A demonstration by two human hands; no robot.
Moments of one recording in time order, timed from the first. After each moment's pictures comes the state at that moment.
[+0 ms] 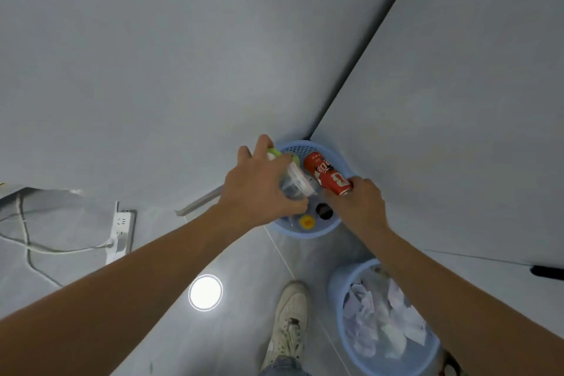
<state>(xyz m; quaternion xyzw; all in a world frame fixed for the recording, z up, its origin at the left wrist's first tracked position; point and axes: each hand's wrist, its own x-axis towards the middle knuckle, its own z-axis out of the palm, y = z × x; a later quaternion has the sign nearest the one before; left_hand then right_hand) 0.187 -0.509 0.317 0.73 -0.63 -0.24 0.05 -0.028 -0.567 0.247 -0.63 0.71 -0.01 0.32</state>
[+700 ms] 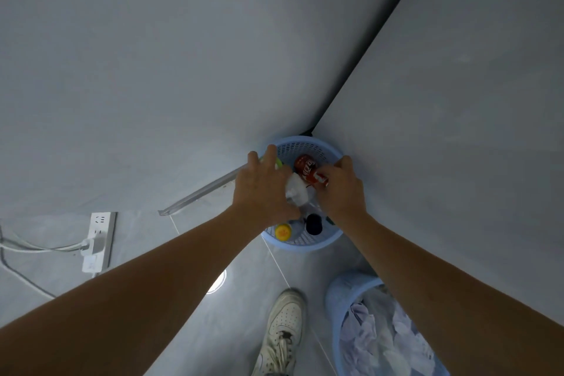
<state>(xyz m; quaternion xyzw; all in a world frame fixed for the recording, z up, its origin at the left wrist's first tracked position) 0.159 -0.553 0.212 0.73 -0.64 -0.23 -0.11 -0.009 -0.612 0.157 -0.76 0.59 -0.01 0.28</state>
